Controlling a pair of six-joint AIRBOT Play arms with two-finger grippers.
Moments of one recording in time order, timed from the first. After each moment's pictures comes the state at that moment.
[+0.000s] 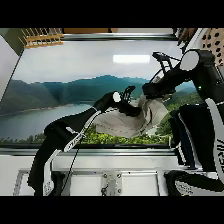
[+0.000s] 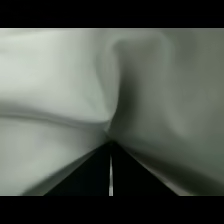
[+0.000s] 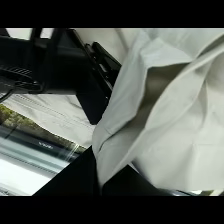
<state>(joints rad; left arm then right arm) -0.69 -2.08 1.72 0.83 -0.90 -1.44 0.23 -1.40 1.61 -1.28 1.54 1.63</state>
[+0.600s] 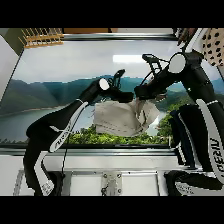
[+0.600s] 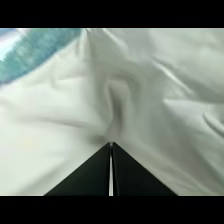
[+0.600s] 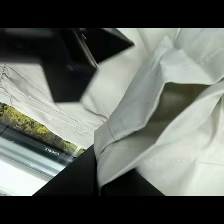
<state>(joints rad) -0.54 -1.92 1.72 0.84 -0.93 -1.45 0.30 -1.43 1.61 -1.28 1.49 1.61</state>
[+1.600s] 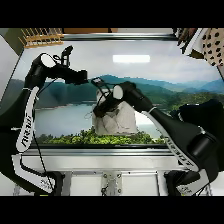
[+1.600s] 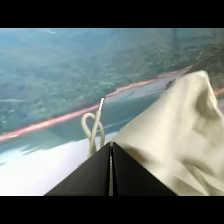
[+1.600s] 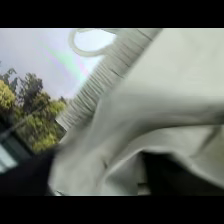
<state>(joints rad) -0.10 -1.72 1.72 1.03 -1.20 -1.46 0.69 -1.76 1.62 -1.17 1.07 1.47</state>
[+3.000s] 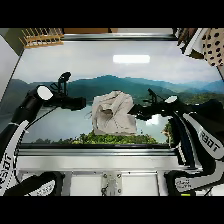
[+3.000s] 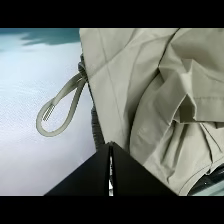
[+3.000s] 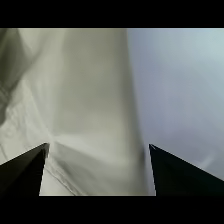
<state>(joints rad) -0.16 -1.27 1.05 1.07 -1.01 -1.45 0.06 -1.63 0.97 -0.54 0.98 1.12</state>
